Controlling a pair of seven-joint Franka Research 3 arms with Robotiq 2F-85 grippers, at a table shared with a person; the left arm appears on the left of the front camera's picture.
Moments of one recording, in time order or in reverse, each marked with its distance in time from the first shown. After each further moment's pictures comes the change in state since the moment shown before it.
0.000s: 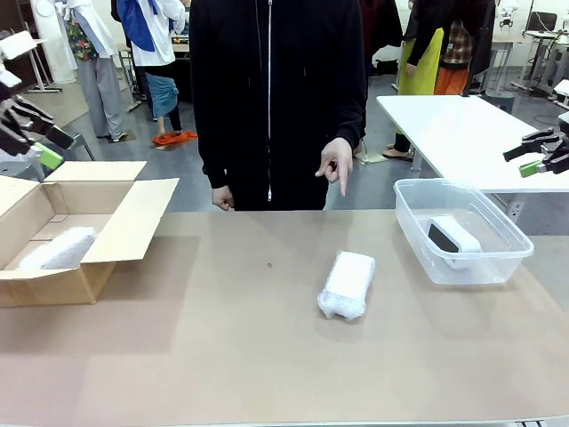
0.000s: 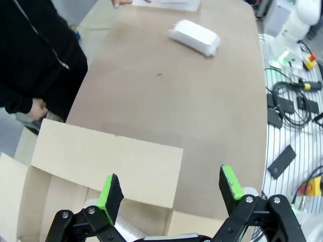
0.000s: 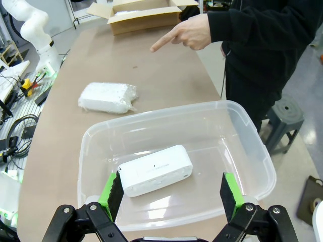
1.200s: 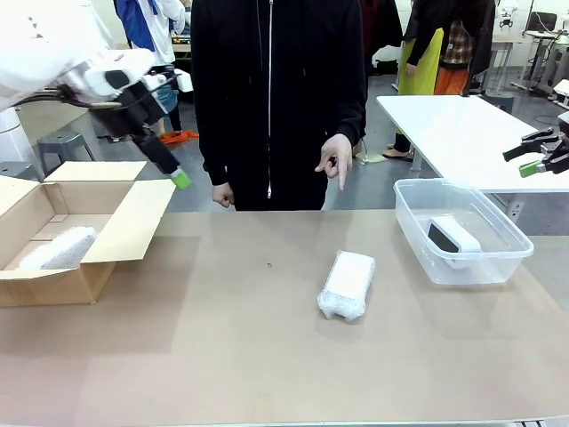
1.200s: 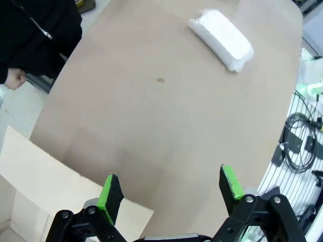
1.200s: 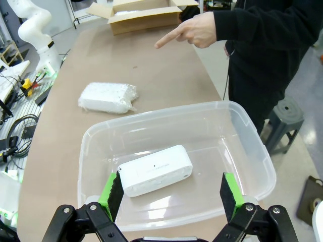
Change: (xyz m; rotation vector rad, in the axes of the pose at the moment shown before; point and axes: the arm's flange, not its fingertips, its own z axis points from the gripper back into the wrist) left arm 0.133 -0.042 -0.153 0.110 0.256 0.243; right arm 0.000 0.000 0.000 0.000 0.001 0.001
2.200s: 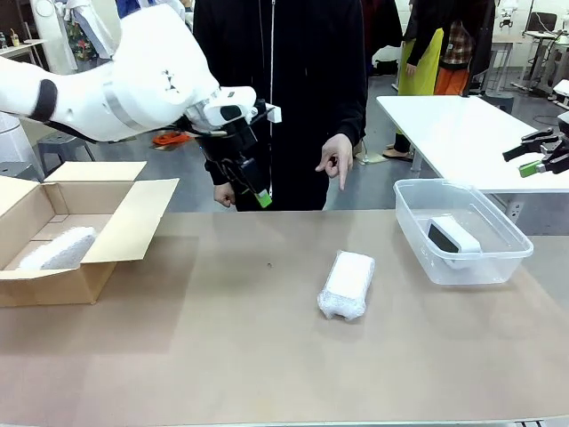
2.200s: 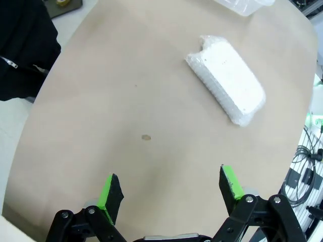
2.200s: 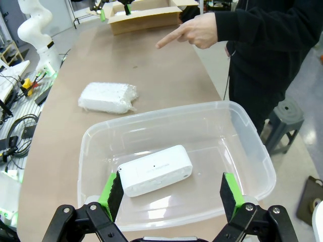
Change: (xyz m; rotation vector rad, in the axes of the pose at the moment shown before) left arm 0.100 -0.017 -0.126 -0.043 0.044 0.028; right arm 0.000 0.000 0.000 0.000 0.000 0.001
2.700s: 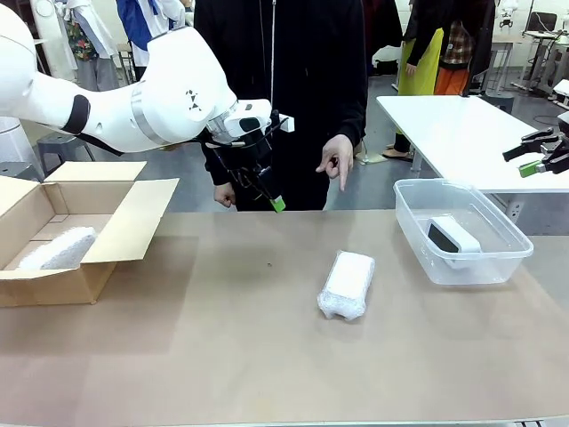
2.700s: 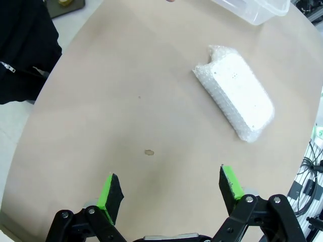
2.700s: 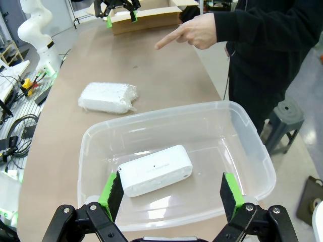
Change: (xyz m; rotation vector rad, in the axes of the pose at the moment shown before) left arm 0.013 0.004 -0.025 0.009 -0.011 0.023; right arm 0.000 0.000 0.000 0.000 0.000 0.000
